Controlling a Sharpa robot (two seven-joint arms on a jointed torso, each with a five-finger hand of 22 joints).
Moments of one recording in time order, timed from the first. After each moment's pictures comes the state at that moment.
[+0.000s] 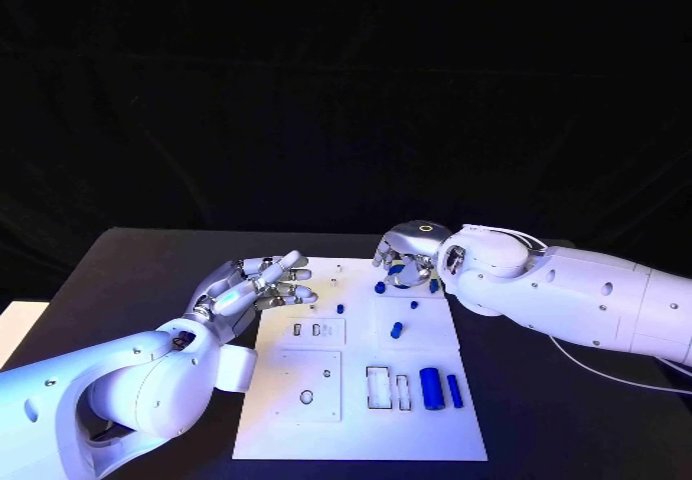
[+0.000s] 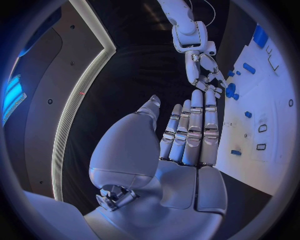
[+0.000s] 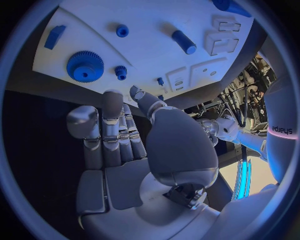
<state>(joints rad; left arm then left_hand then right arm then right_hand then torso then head) 1.15 -0.97 -0.04 1.87 0.06 -0.43 0.43 1.32 -0.02 0.10 0.16 0.08 0.98 0.21 0.12 0.07 1.09 0.15 0.10 0.07 1.19 0.09 0.23 0.25 0.17 1.07 0.20 0.22 0.10 1.30 -0.75 -0.08 1.39 -1.67 -0.19 -0.07 1.26 -0.11 0.40 -0.14 0.14 1.06 0.13 0.07 0.07 1.16 0.08 0.07 0.07 1.46 -0.01 0.78 0.67 0.13 1.32 0.08 1.16 0.89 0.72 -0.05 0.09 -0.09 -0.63</state>
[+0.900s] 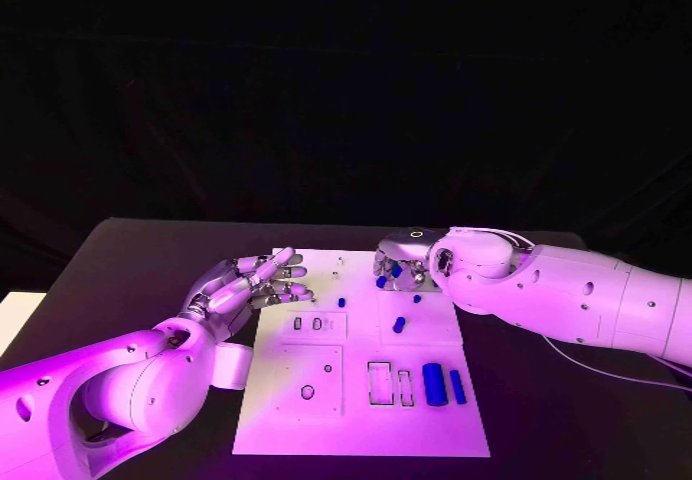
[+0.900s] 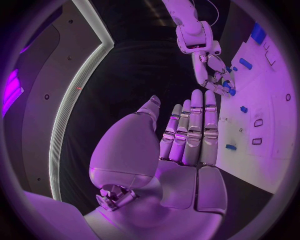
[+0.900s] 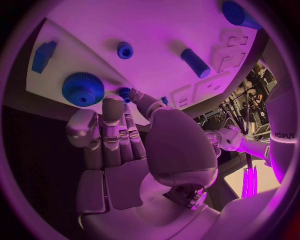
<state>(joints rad) 1.15 -0.97 -0.04 1.87 0.09 -0.42 0.43 1.32 -0.02 0.10 0.16 0.08 0.98 0.21 0.11 0.07 1.10 0.15 0.10 0.08 1.20 0.09 0.23 0.26 0.17 1.07 0.20 0.22 0.10 1.28 -0.72 -0.08 1.36 -1.71 -0.10 -0.10 1.28 -0.10 0.43 -0.09 0.14 1.07 0.14 0.07 0.07 1.16 0.08 0.07 0.07 1.46 -0.01 0.84 0.73 0.13 1.32 0.08 1.23 0.97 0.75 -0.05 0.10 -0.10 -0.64</state>
